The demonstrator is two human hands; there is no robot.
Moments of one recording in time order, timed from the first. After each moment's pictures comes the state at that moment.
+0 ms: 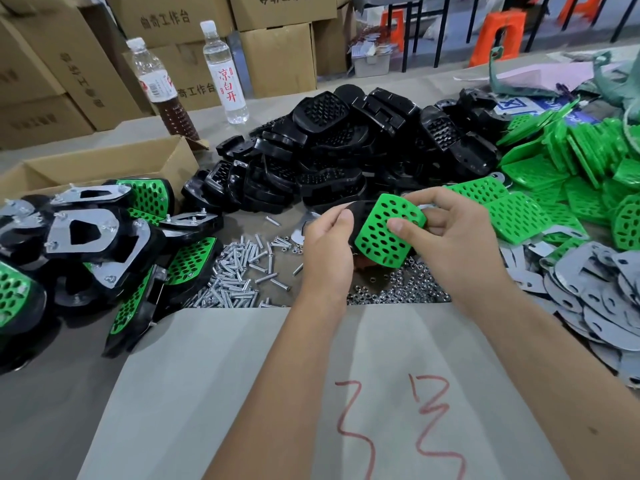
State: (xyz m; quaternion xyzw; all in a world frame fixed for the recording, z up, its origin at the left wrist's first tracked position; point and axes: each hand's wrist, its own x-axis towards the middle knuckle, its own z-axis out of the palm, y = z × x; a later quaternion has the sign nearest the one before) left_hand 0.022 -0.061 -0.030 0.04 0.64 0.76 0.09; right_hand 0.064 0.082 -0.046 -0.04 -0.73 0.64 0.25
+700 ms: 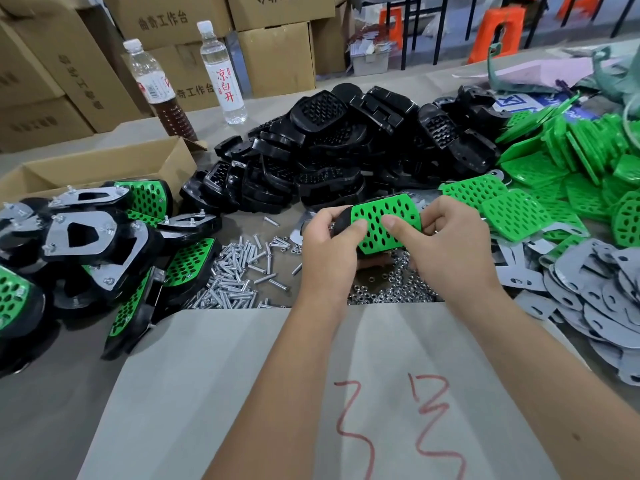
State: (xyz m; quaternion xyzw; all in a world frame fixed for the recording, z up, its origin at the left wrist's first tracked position) left_hand 0.022 -0.060 -0.034 0.03 0.63 0.77 0.09; right_hand 0.060 0.076 -0.047 -0.20 -0.80 0.48 0.30
